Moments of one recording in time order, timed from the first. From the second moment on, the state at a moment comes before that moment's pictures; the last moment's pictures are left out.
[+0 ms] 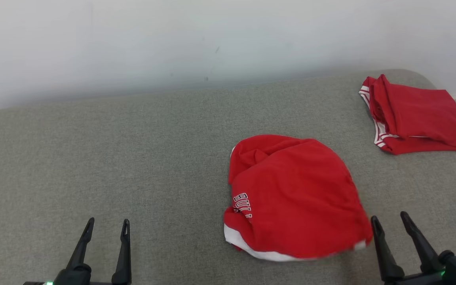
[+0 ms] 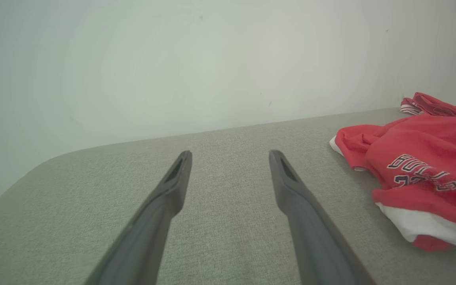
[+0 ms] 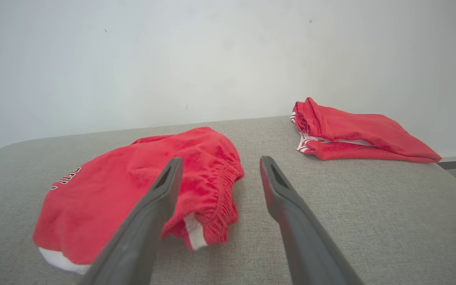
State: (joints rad) left arm 0.02 0.09 -0.02 0.10 -0.05 -0.10 -0.26; right arm 0.12 -0.30 0.03 0.02 0.34 0.13 -0.22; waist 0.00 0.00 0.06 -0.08
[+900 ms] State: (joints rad) left arm -0.21 0.07 -0.37 0.48 -0.13 -0.13 -0.26; right arm 0.07 -0.26 0.08 0.03 0.34 0.13 -0.24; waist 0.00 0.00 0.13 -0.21
